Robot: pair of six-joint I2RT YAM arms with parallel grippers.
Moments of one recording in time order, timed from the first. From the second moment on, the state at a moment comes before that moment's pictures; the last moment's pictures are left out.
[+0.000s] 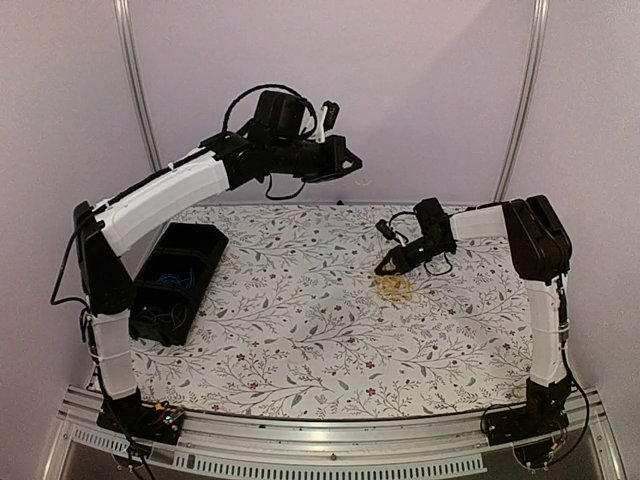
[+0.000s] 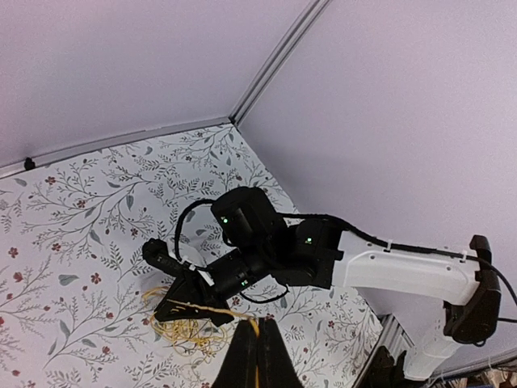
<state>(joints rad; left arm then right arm) -0.79 1.98 2.05 -0.42 0.20 -0.55 0.35 2.24 1.54 -0.39 -0.77 -0.19</state>
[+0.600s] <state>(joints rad) -0.78 1.80 2.31 -0.58 -0.24 -0.29 0.32 2.26 1.51 -0.32 -0.69 -0.09</state>
